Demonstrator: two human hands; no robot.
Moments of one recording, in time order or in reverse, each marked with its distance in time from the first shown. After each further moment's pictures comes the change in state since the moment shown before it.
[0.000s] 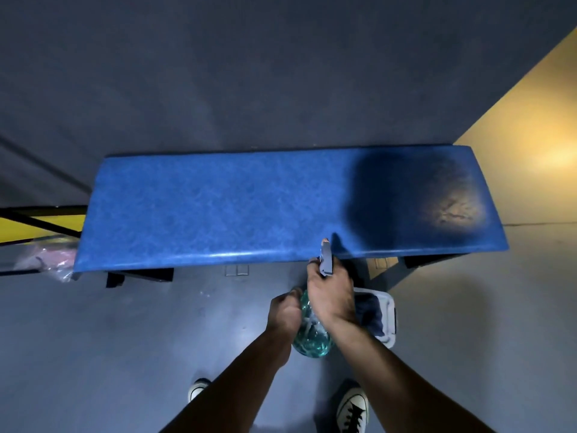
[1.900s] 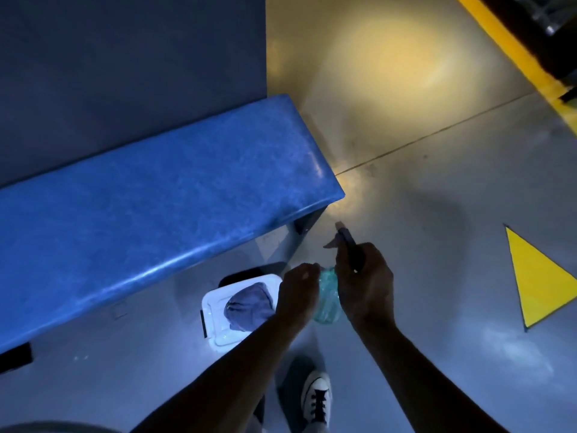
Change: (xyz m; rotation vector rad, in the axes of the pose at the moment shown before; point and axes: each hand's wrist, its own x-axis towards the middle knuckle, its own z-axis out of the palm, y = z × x) left_hand 0.055 -0.098 0.388 0.595 -0.286 0.456; right_hand 0.135 0.196 -0.331 -0.007 0.475 -0.002
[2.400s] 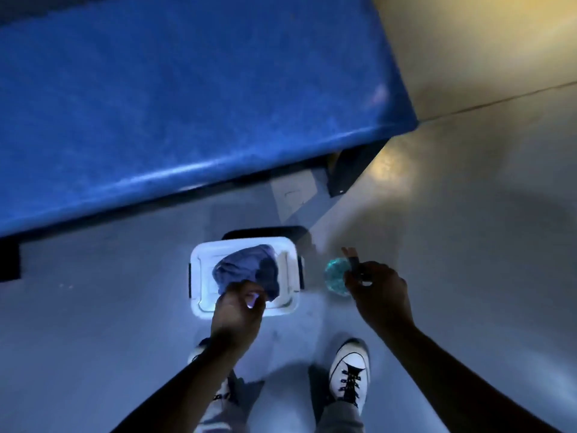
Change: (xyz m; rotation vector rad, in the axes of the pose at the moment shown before) left_hand 0.037 -0.235 -0.014 0.360 0.329 -0.102; right_hand 0.061 0.220 0.109 -0.303 -0.444 -0.026
